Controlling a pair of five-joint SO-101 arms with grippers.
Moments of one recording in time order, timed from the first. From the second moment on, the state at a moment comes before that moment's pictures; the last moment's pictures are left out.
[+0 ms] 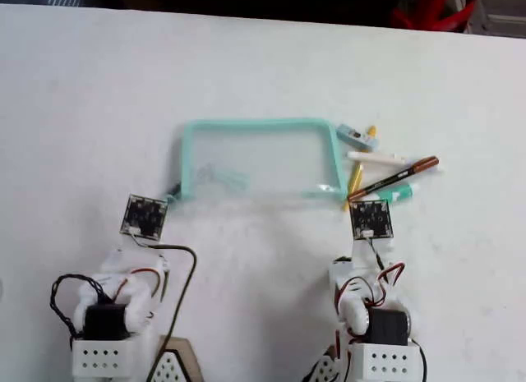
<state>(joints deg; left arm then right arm) -6.0 -104.1 97.1 73.3 -10.7 1.2 -102.8 96.4 72.3 8.7</state>
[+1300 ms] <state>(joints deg) -4.5 -104.1 97.1 73.3 -10.7 -3.4 -102.8 96.4 72.3 8.7</state>
